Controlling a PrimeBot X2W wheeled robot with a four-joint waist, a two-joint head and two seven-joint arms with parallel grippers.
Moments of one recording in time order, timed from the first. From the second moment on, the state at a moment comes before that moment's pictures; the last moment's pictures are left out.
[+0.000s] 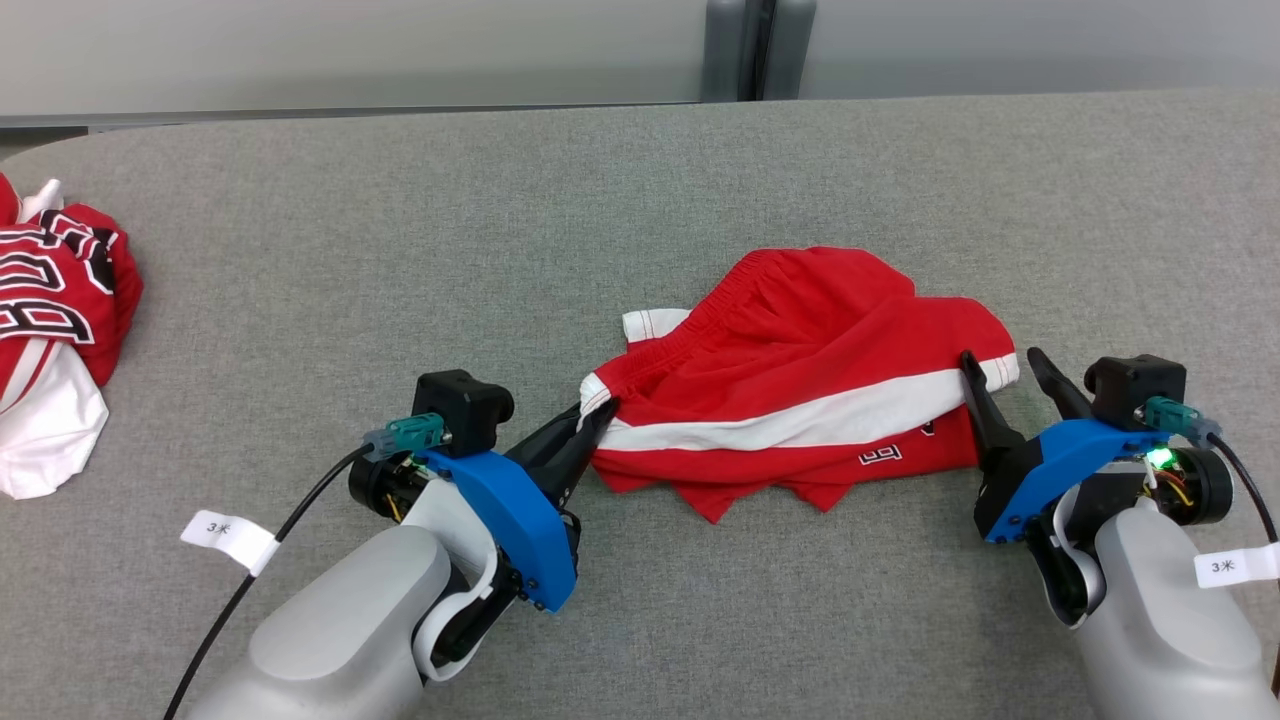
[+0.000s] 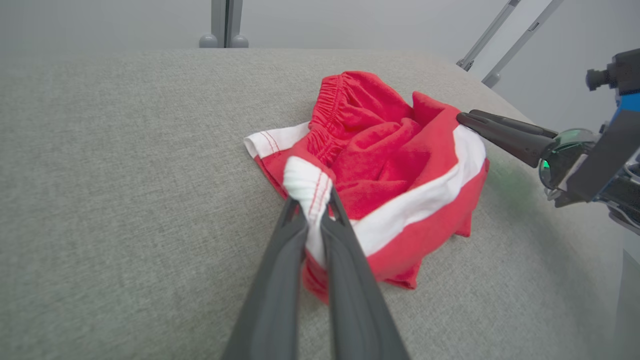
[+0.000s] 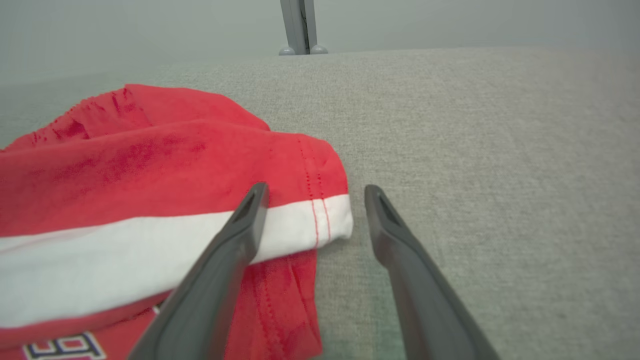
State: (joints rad) left arm -0.64 0.34 -1.00 0.48 -0.97 -0.12 -0.08; right arm -0.52 -0.13 0.01 0.74 0.19 0.13 -0.11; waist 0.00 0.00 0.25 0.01
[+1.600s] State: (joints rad) left arm -0.61 0.34 -0.92 0.45 -1.04 -0.10 -0.19; right arm -0.66 -0.22 0.31 0.86 0.55 0.13 -0.19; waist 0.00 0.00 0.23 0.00
